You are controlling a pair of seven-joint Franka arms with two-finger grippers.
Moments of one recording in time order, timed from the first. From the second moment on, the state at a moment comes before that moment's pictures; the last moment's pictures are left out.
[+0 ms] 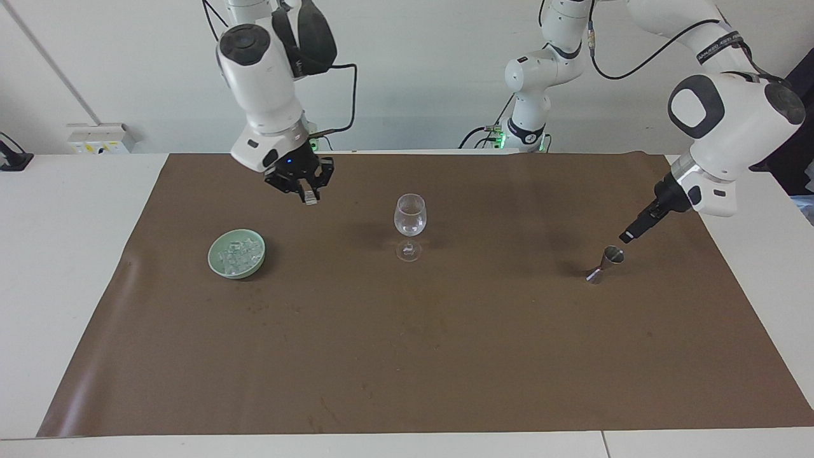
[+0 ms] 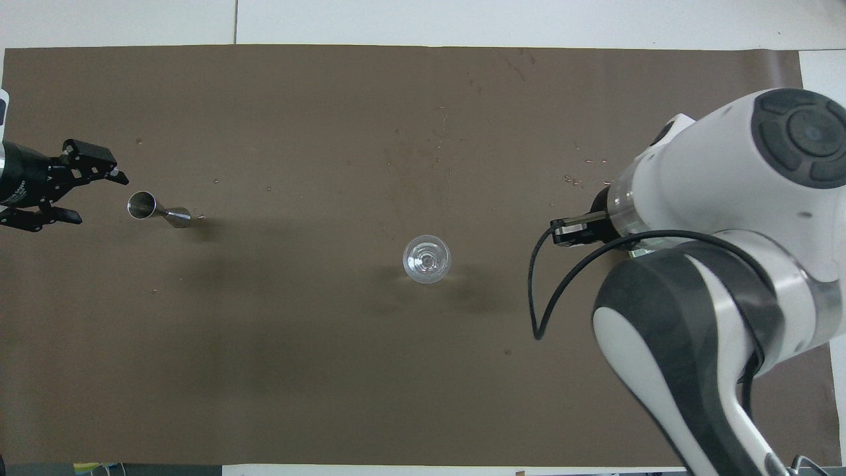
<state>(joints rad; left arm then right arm) 0.25 0.07 -0.20 -1.80 -0.13 1.86 -0.41 0.37 -0.02 0.00 -1.80 0.08 1.78 0.26</state>
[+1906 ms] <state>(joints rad) -0.02 -0.05 -0.04 -1.80 -0.04 1.66 -0.04 0.66 0.13 -0.01 -1.80 0.04 2.08 0.58</state>
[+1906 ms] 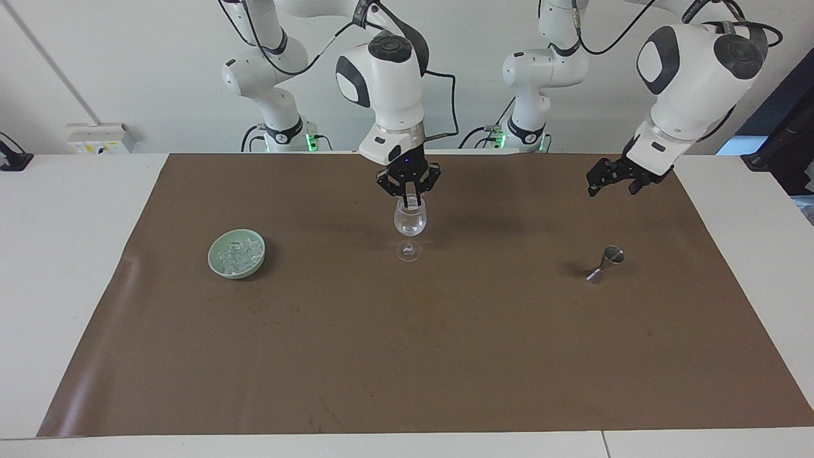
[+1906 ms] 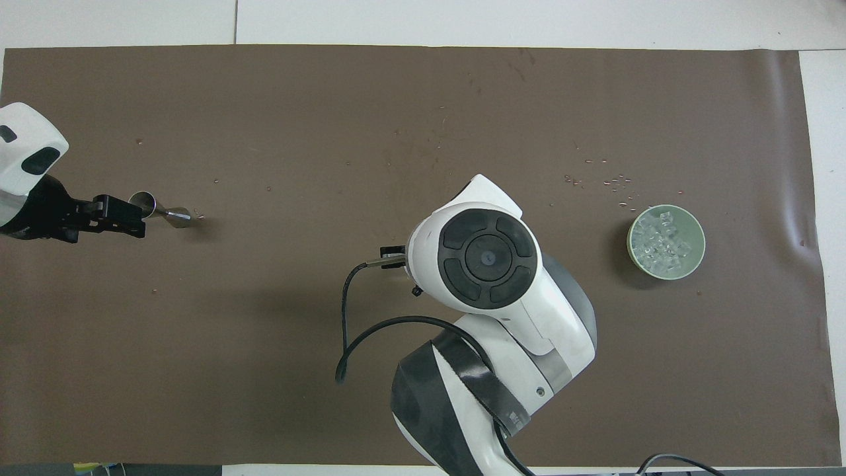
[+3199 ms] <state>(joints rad) -0.03 -0.03 -0.04 -1.73 -0.04 1.62 0.04 0.35 -0.02 -0.03 -1.67 0.01 1.73 0.38</state>
